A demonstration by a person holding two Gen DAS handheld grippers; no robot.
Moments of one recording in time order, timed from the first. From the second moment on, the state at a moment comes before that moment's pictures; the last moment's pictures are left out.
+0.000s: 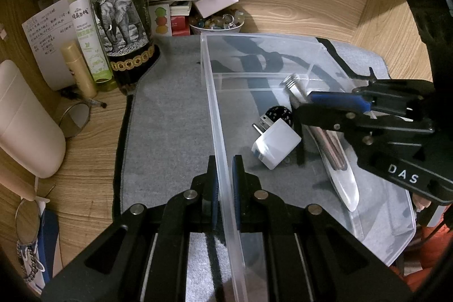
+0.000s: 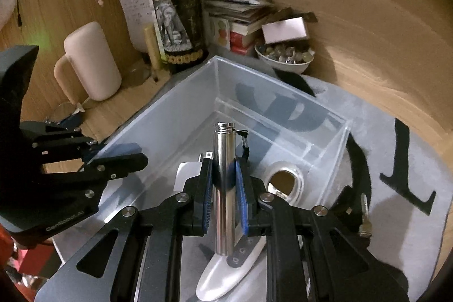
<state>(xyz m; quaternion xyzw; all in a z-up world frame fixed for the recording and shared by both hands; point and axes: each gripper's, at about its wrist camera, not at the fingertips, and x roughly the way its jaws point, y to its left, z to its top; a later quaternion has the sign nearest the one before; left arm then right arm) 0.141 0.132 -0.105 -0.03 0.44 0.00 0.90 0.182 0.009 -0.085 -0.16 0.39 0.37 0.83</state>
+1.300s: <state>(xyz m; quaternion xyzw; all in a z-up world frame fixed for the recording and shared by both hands) 0.140 0.133 -0.105 -0.03 0.44 0.00 0.90 0.172 -0.110 -0.057 -0.13 0.35 0.26 0.89</state>
